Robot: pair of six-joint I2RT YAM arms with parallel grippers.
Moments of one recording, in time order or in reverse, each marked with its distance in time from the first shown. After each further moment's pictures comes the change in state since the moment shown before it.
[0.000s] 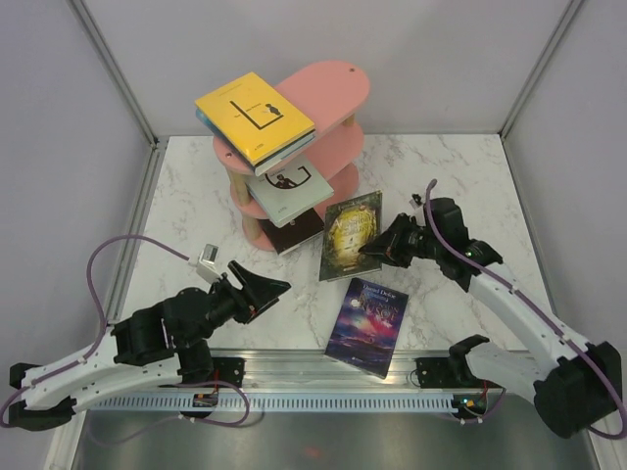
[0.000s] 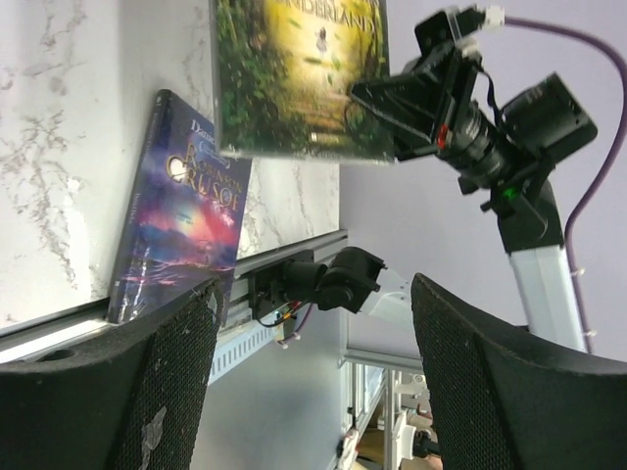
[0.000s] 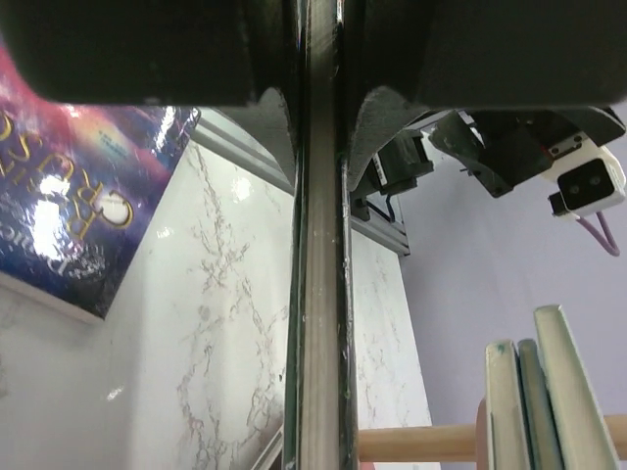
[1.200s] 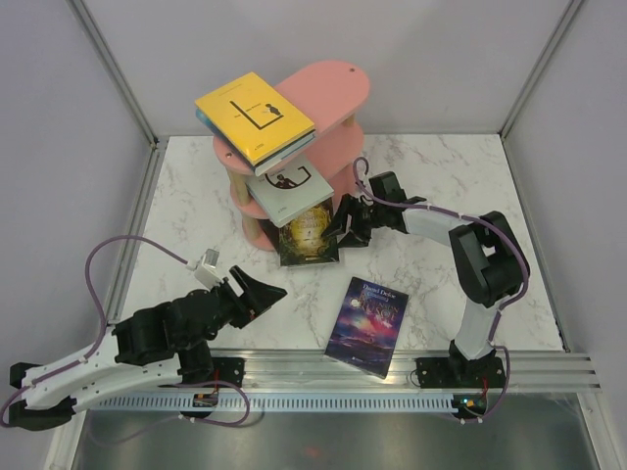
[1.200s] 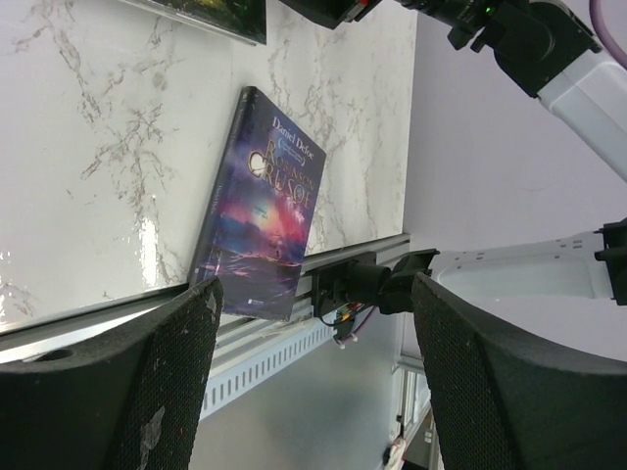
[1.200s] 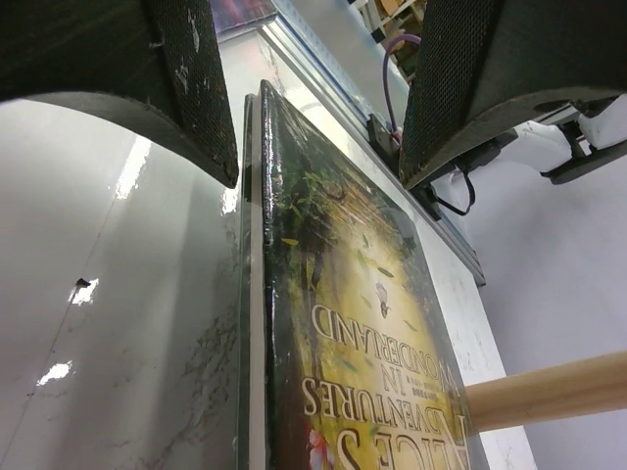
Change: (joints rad) left arm 0.000 -0.008 -0.003 -0.156 -0.028 0.001; right arm 0.010 0.864 0.354 0.245 -0.196 -0.260
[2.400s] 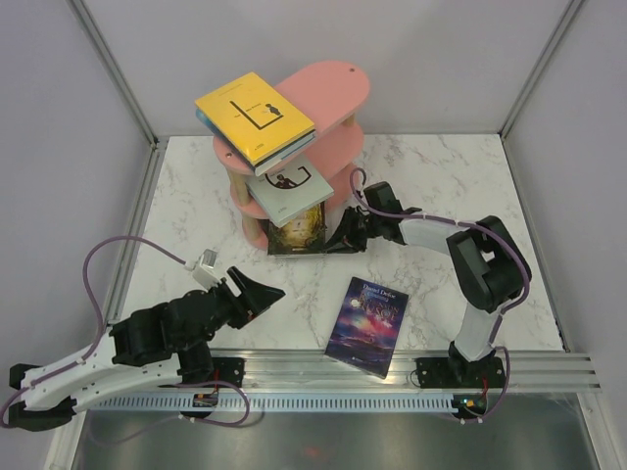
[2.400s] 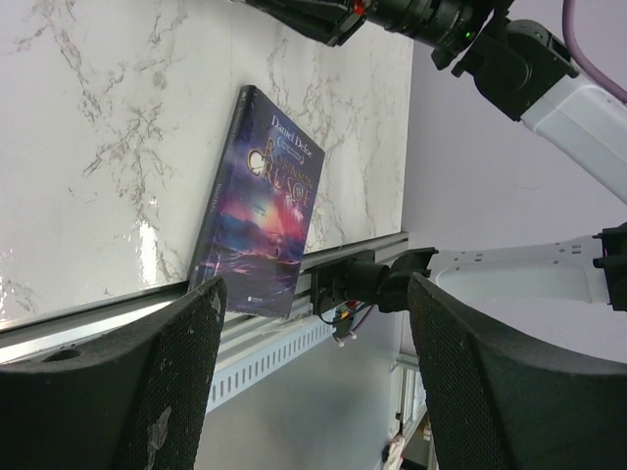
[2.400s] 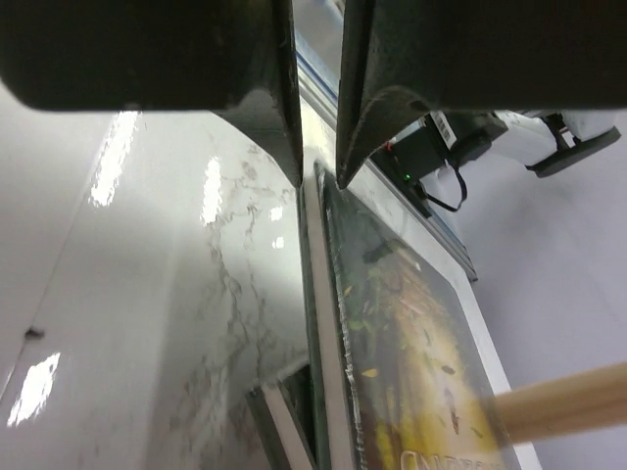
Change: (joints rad) left arm 0.000 -0.005 0.006 -0.014 0.003 0.001; right arm 0.055 -0.037 -0.107 0.088 0.037 0.113
